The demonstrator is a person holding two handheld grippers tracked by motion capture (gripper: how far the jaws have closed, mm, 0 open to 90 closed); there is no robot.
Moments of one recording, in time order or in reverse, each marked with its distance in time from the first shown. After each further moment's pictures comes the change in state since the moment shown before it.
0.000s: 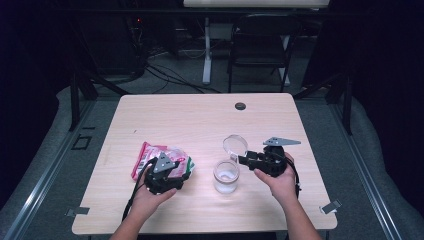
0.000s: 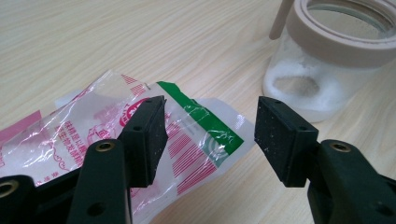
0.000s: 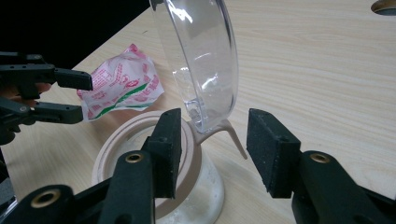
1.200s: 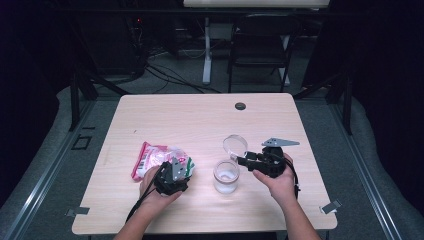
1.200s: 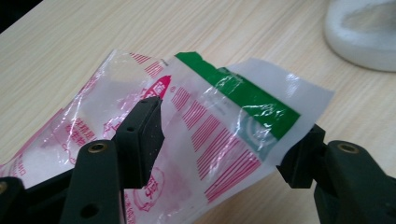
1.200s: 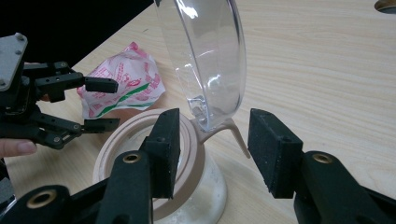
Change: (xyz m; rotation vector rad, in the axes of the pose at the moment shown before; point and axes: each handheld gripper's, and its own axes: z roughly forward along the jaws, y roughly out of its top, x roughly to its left) left arm -0.007 -0.013 0.036 0.119 0.198 0.192; right arm 0.002 -0.002 0.002 0.006 -0.006 -0.007
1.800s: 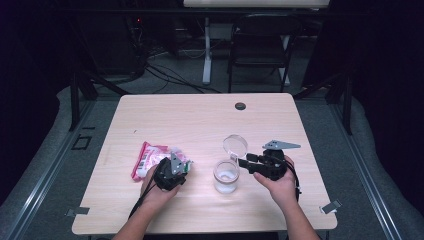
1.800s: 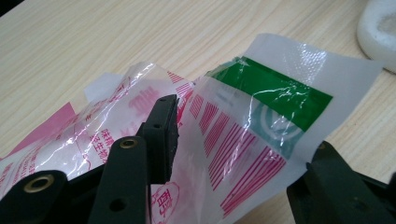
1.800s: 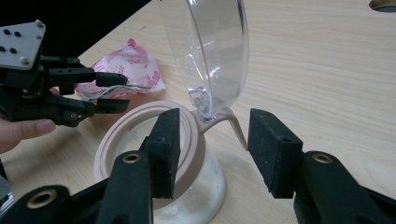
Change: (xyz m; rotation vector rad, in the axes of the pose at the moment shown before) left arm 0.011 0.001 0.012 0.003 -0.007 -0.067; right arm 0.003 -0.006 -0.005 0.002 -0.018 -0.009
